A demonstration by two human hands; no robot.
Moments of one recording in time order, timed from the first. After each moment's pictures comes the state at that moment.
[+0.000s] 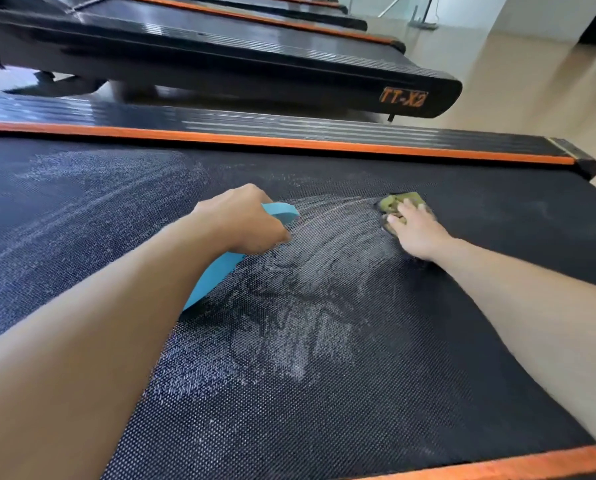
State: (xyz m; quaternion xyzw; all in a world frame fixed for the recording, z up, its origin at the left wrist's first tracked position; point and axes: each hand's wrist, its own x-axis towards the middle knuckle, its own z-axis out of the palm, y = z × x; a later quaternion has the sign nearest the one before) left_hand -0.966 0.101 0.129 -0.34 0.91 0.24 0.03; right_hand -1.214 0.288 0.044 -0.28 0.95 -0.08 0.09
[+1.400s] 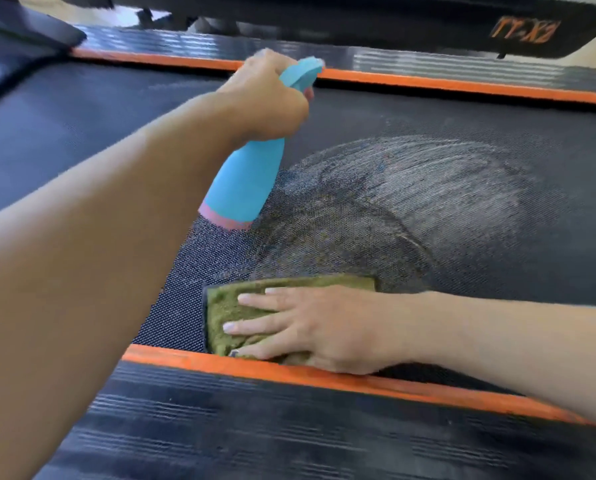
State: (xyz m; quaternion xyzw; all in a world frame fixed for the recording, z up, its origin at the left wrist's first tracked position) left_hand -0.897 0.054 0.156 -0.36 0.85 0.34 -0.19; right_hand -0.917 0.241 0.031 -0.89 0.44 -0.05 0.12
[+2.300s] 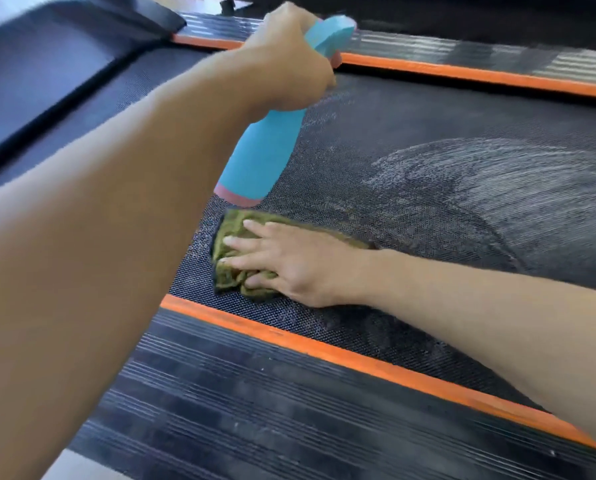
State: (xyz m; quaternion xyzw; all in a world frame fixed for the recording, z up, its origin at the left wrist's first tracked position) left_hand -0.821 0.013 0.173 -0.42 0.82 0.32 -0.23; right_hand -0.847 0.130 0.034 -0.86 0.49 -0.07 0.12
